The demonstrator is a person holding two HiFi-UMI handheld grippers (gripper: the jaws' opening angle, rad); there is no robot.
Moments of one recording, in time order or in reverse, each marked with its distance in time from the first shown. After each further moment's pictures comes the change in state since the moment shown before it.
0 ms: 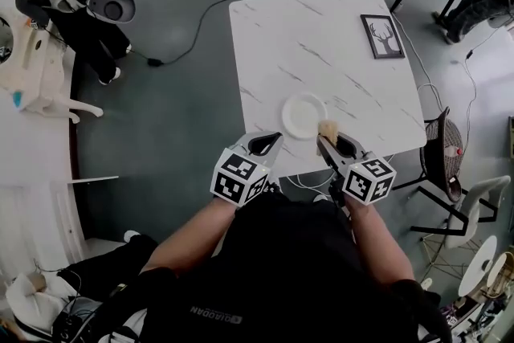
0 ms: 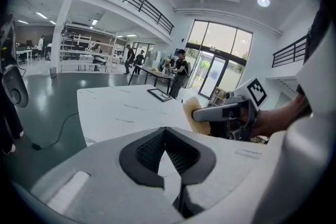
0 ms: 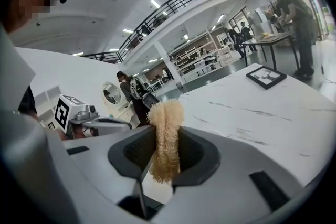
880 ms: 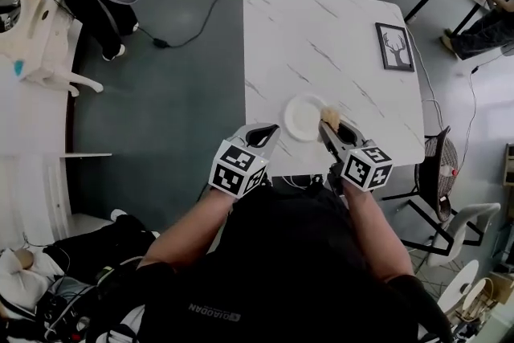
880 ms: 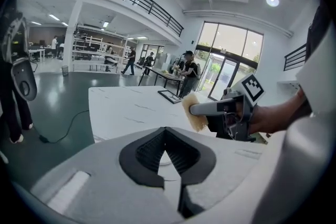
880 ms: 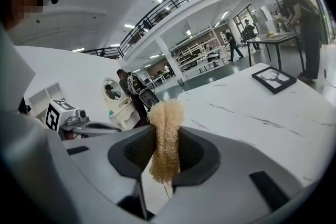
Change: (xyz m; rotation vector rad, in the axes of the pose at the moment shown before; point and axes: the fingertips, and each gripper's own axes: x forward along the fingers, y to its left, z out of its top) left arm 0.012 0.034 0.002 -0.064 -0.015 0.095; right arm 0.044 -0.030 0.025 -0.014 0.056 0.011
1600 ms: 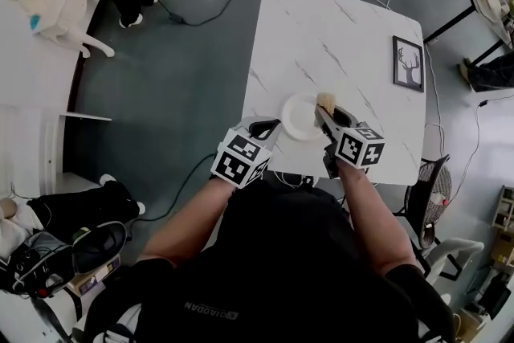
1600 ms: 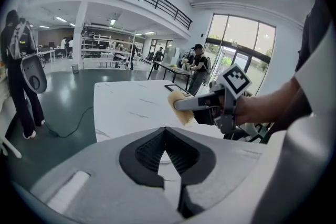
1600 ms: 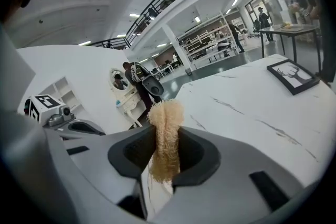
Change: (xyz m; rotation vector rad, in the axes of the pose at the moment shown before) left arm 0.028 -0.006 -0.005 -0.026 0.067 0.116; right arm 0.051 -0.043 0.005 -0.041 0.134 0.090
